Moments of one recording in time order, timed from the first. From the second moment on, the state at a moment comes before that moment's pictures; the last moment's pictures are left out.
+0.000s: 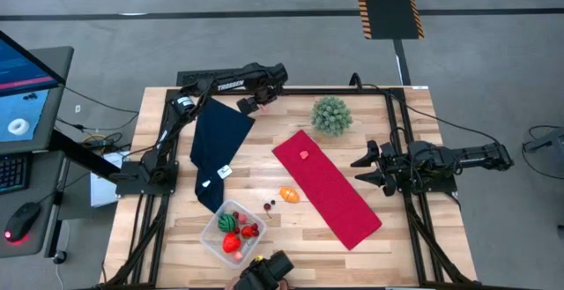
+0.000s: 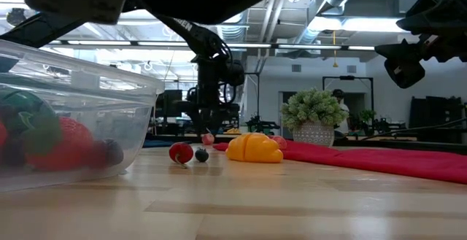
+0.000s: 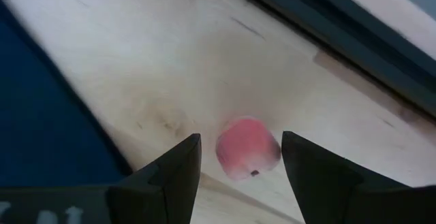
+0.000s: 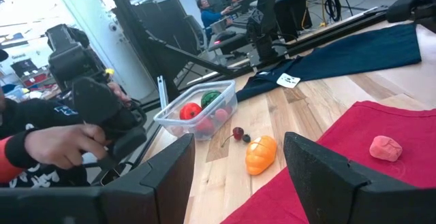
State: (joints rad) left arm 0.64 2.31 1.92 -1.04 -0.13 -1.48; right arm 0.10 0.06 0.03 -0.03 -0.08 0.38
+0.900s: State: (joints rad) left arm 0.63 2.31 1.92 -1.05 -0.09 -1.46; right arm 0.10 0.06 0.03 -0.03 -0.08 0.38
